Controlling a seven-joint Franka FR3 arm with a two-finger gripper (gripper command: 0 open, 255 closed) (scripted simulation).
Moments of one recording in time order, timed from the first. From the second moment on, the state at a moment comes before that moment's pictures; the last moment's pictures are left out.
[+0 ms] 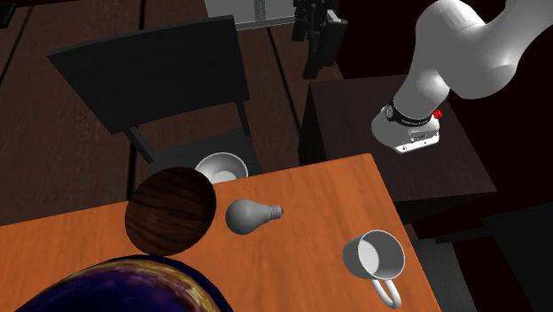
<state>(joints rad) 0.07 -0.72 0.12 -2.42 0.09 1.88 0.09</state>
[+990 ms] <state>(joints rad) 0.11 -0.39 0.40 -2.47 0.12 2.36 0.36</state>
